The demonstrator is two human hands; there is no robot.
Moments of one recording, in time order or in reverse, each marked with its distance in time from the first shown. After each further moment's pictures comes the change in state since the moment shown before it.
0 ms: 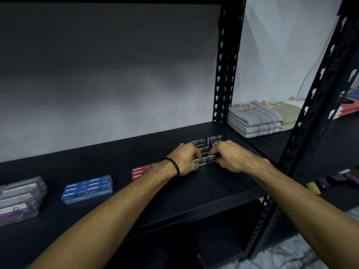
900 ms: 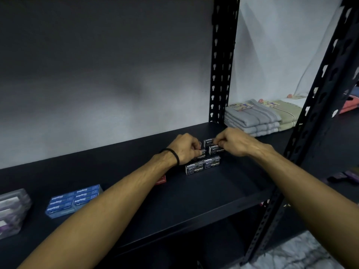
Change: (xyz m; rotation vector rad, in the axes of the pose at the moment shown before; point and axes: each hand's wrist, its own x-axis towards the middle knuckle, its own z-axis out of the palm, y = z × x) left_hand 0.045 0.000 -0.007 -0.102 0.049 -0.029; right_hand 0.032 0.038 -0.025 0.154 0.076 0.102
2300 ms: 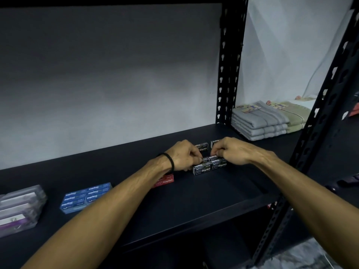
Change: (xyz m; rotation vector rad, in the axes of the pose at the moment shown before) left_hand -0.024 -0.019 -0.010 -0.129 -0.136 -0.021; right_hand -0.004 -0.017 0.014 0.039 -0.159 -0.104
